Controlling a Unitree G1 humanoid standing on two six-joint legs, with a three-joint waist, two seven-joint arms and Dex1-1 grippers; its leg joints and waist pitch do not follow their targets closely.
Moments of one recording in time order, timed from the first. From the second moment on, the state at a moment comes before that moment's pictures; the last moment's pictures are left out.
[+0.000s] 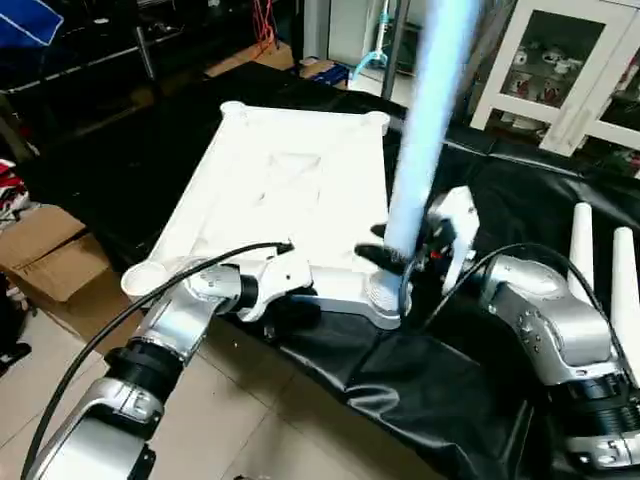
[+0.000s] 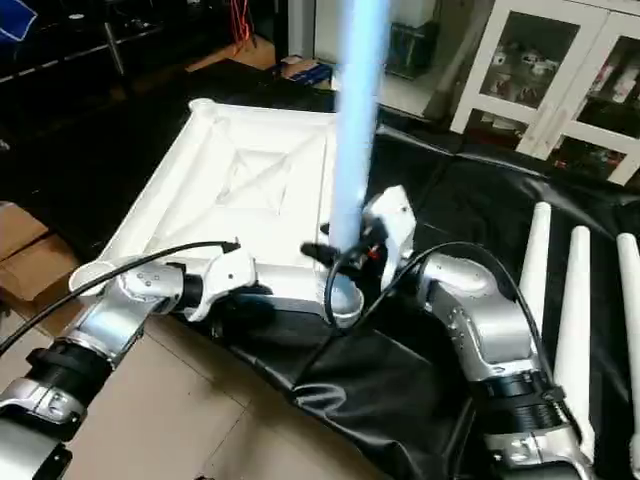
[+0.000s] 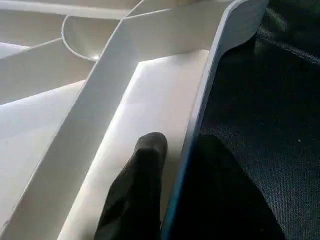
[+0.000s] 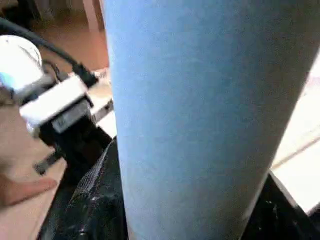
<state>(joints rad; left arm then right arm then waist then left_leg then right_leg) -0.59 0.34 -0.31 0.59 0.17 0.01 -1.04 -0.41 -0.39 0.11 0.10 0.35 0.43 0.82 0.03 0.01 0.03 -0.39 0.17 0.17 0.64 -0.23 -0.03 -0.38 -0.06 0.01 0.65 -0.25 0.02</state>
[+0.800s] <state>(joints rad) -0.58 0.35 -0.31 0.59 0.15 0.00 -1.06 -0.44 -0.37 0.17 0.13 0.28 0.45 0.77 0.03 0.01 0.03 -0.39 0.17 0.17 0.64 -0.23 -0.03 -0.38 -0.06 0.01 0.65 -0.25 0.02</state>
